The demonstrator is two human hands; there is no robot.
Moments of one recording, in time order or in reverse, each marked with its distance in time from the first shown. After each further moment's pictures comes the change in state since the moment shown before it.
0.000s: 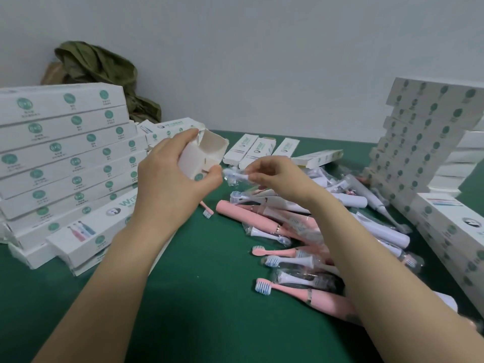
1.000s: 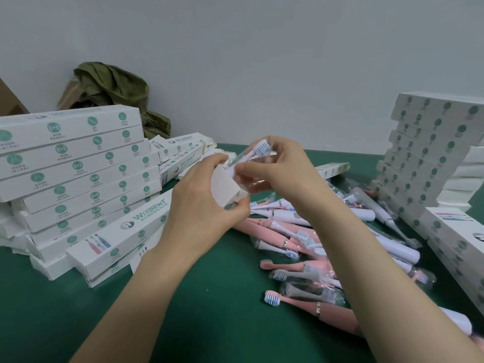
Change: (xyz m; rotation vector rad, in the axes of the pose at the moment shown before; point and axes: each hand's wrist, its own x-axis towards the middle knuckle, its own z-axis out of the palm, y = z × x) left_hand -0.009 0.010 0.010 -0.011 -0.055 0.130; right_hand -0.034 -0.100 0.006 0.352 0.180 0.006
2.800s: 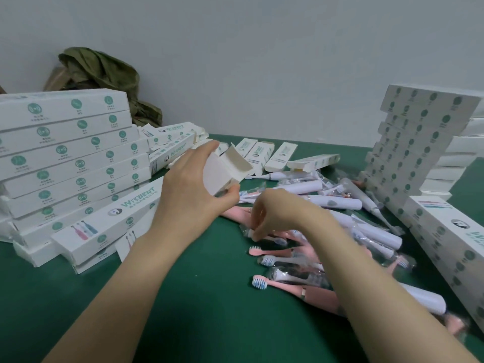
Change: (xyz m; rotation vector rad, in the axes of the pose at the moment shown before) left_hand -0.004 0.000 0.001 0.059 0.000 0.034; right_hand -0.003 0.063 -0.015 -1.057 -0.453 0.267
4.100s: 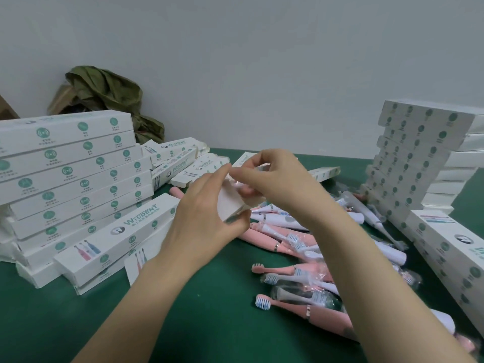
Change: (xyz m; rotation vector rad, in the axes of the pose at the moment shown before) left_hand -0.005 0.003 0.010 -0.044 -0.060 0.056; right_hand -0.039 -0.046 -0.047 0.794 0.433 -0.069
